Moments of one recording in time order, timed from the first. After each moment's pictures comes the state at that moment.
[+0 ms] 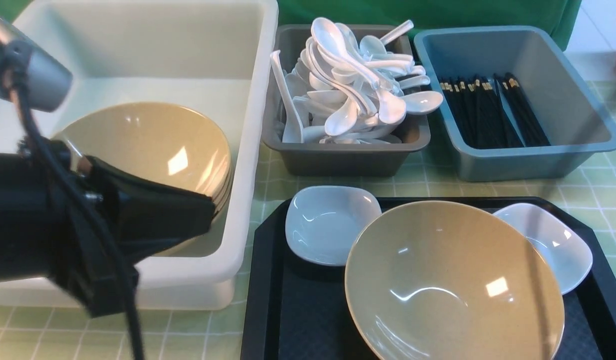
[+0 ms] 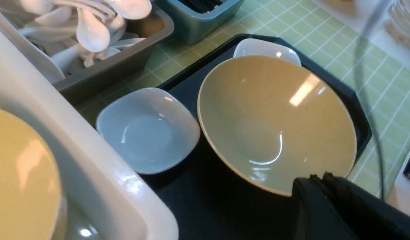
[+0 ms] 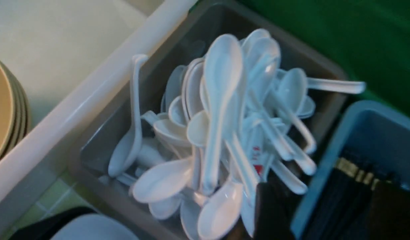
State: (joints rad) right arm 0.32 1.84 -2.20 0.06 1.03 -0.21; left arm -0.26 0.85 -0.86 -0.74 0.92 0.69
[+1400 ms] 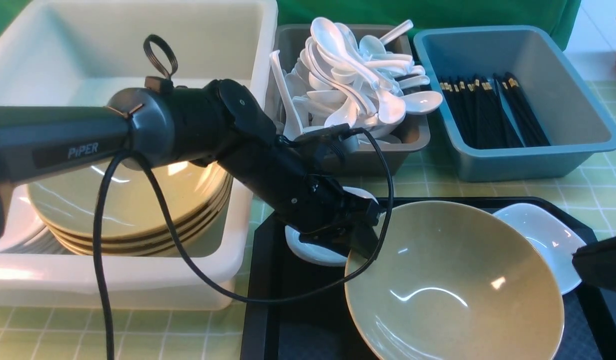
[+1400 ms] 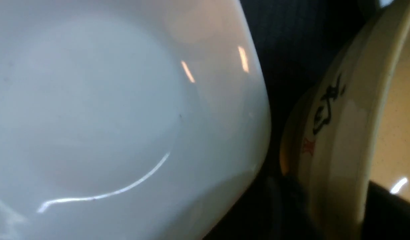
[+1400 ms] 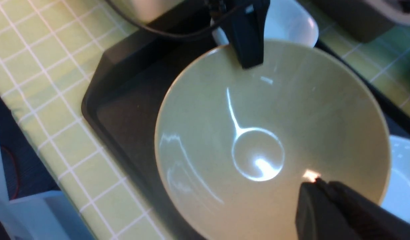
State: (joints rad) right arm 0.34 0.80 -0.88 0.33 0.89 -0.49; left arm -0.49 1.92 -1.29 -0.82 0.90 0.54
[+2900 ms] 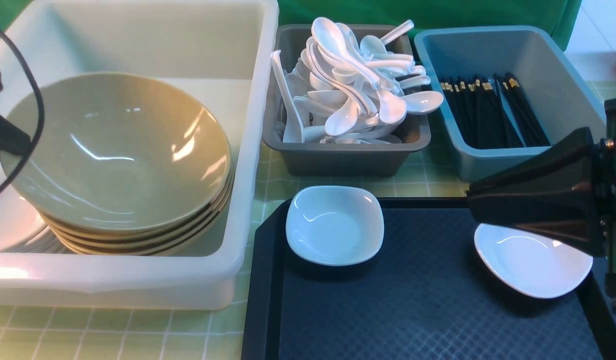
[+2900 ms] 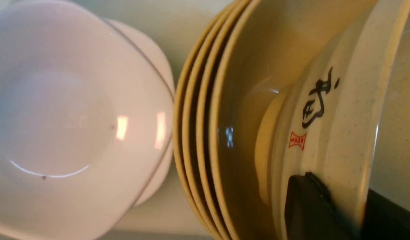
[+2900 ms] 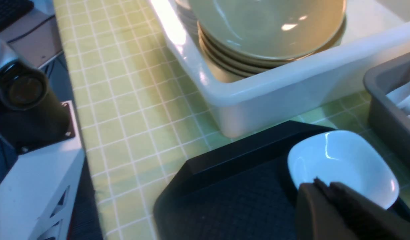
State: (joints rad) right arm 0.34 0.98 -0.98 0.80 0.82 -0.95; left arm 0.47 1.51 -1.29 -0.54 1.20 0.33
